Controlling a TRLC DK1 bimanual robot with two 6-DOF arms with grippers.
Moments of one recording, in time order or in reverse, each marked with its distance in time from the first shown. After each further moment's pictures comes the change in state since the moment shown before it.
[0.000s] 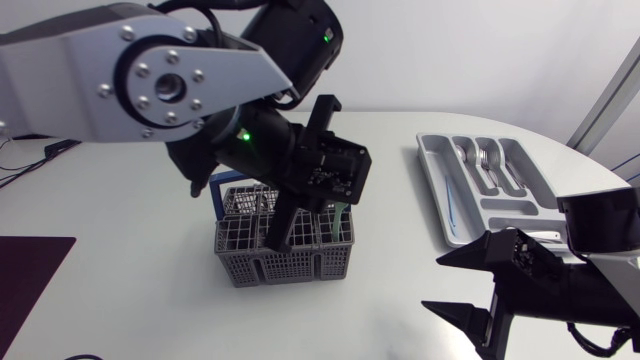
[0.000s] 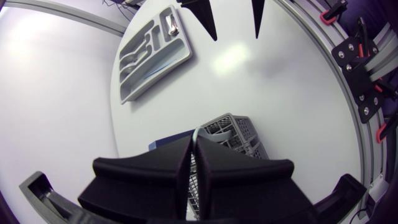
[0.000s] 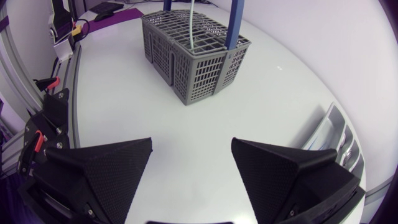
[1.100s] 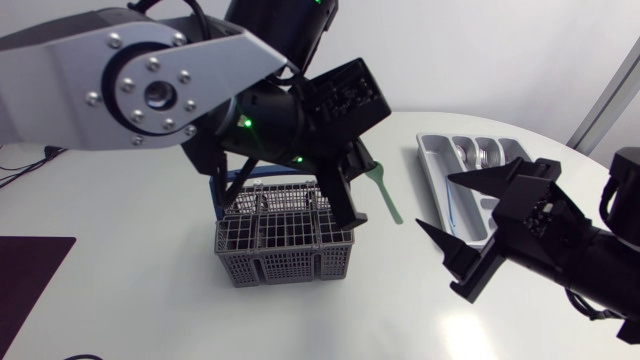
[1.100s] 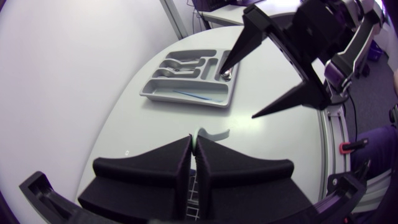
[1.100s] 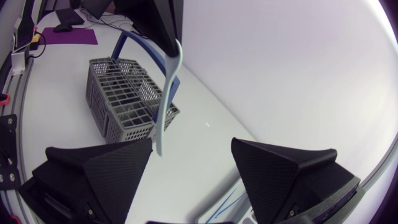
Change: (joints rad) left arm -0.004 -0.010 -0.018 0.247 0.070 -0.696; right arm 0.276 -0.101 0.049 0.388 0.444 0.080
